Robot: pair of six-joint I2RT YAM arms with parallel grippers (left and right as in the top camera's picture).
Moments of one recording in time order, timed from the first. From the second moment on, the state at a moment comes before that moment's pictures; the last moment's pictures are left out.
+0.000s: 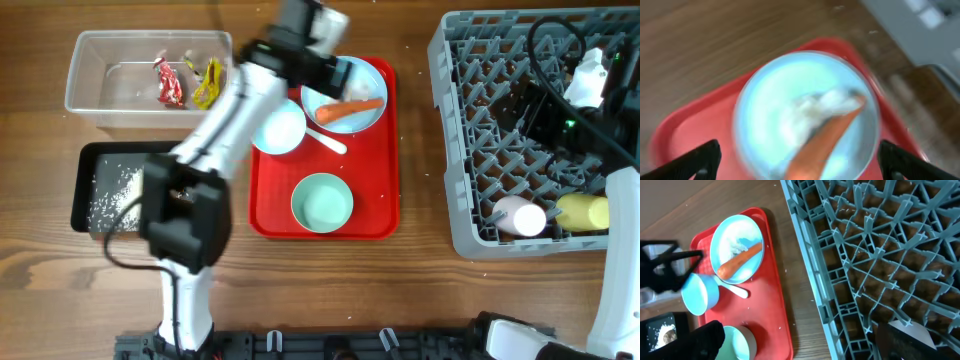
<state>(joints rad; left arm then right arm) -0.44 2.13 1.84 -0.60 0.12 0.08 -0.25 1.38 1.49 -1.15 -0.33 0.19</state>
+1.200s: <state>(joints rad) -0.06 2.07 1.84 -0.77 -0.02 -0.08 -0.25 1.38 1.49 -1.19 -0.33 0.15</state>
